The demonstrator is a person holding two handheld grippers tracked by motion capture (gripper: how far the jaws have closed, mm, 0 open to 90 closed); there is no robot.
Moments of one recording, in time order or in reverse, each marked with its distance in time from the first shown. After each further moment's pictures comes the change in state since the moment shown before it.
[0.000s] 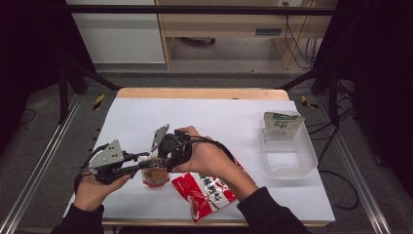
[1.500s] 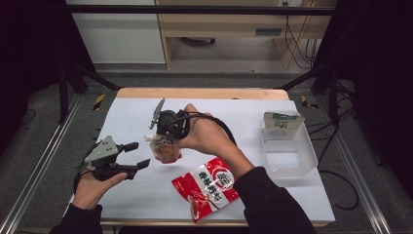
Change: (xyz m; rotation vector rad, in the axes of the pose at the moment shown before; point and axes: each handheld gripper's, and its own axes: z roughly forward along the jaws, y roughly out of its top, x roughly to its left) left arm 0.020 -0.024 0.007 -0.049 0.075 -0.165; right arm -0.048 0.019 -0.026 0.110 0.005 0.018
